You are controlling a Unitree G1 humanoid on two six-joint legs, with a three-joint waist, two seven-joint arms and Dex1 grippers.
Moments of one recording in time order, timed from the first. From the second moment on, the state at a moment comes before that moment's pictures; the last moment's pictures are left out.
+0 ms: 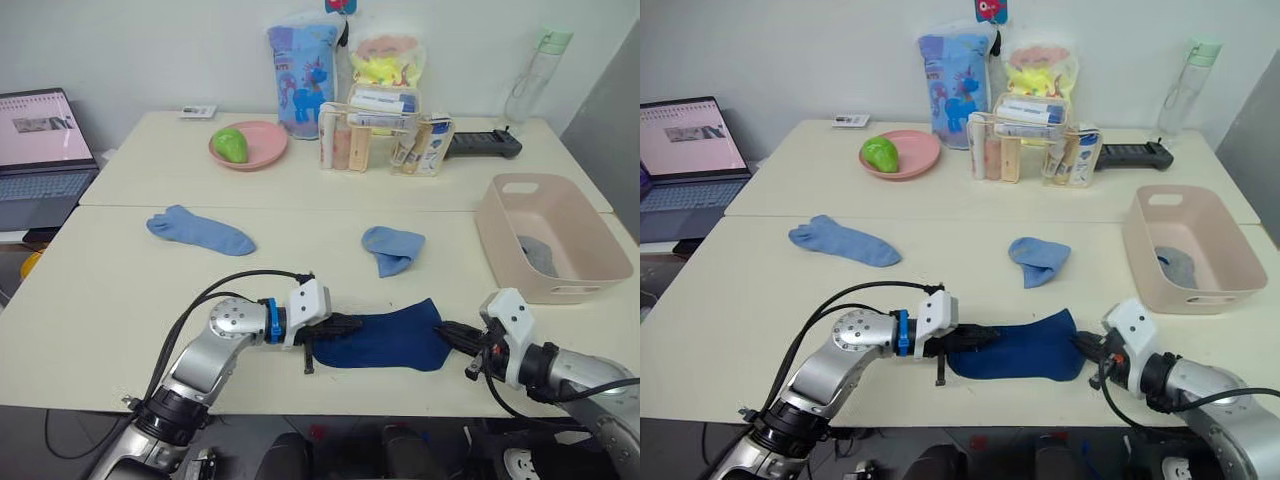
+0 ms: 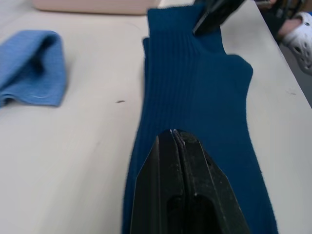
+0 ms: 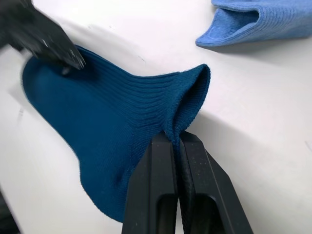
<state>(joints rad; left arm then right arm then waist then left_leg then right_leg) -0.29 0.50 -0.35 -0.09 -0.19 0.21 -1.07 0.17 -0.68 -0.18 -0.73 0.62 0.88 0.60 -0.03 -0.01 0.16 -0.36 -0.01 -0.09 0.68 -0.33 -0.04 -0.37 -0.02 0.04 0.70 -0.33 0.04</state>
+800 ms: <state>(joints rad) -0.30 0.52 -0.34 -0.05 -0.14 0.19 -1.06 -0.21 -0.48 0.07 -0.63 0.90 1.23 0.31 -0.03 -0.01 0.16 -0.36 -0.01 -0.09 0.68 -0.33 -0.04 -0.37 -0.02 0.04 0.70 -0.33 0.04</state>
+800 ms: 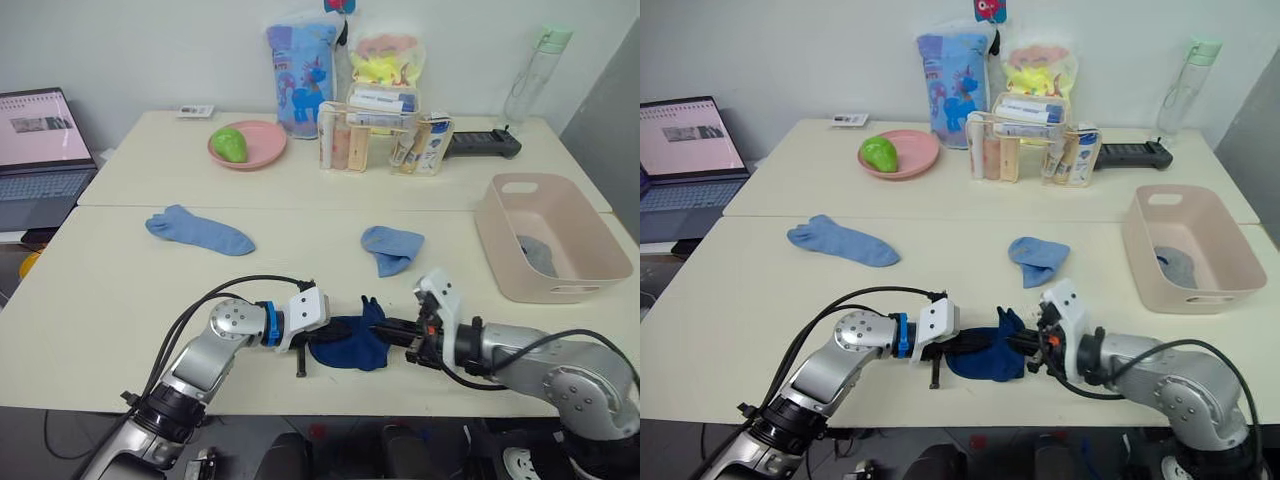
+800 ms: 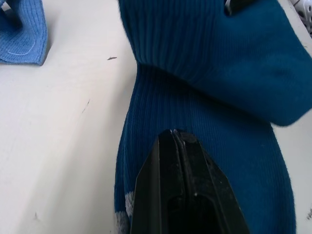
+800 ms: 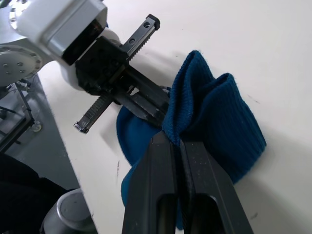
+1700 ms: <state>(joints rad) -0.35 0.66 -0.19 -0.19 -0.31 0.33 -1.19 -0.27 -0.57 0.34 -0.45 0.49 0.83 0.47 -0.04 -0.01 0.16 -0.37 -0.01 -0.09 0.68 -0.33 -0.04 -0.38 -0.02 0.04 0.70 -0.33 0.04</state>
